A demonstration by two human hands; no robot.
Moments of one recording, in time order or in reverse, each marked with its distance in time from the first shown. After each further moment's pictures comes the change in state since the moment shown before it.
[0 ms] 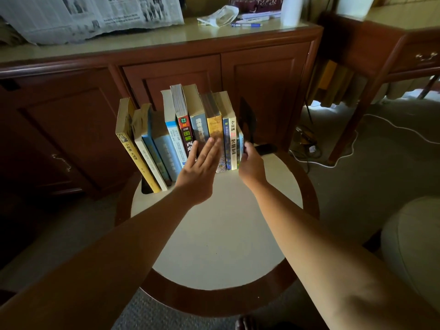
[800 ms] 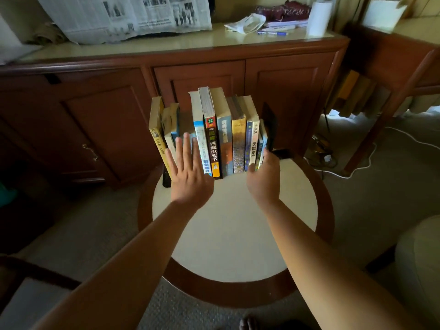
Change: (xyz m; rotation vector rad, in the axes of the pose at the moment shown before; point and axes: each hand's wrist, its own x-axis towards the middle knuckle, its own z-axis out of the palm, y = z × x) left_hand -0.050 -0.021 -0.038 -0.238 0.061 -0.540; right_hand -0.053 -0.022 0.010 -0.202 0.268 -0.174
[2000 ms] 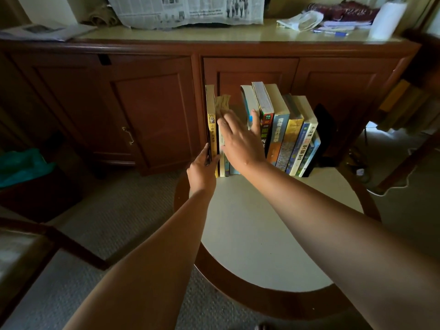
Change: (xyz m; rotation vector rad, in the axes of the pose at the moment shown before) left_hand 0.004 -0.094 0.045 -0.893 0.068 -0.640; right_hand 0.022 -0.133 0.107 -0.530 0.060 -0.962
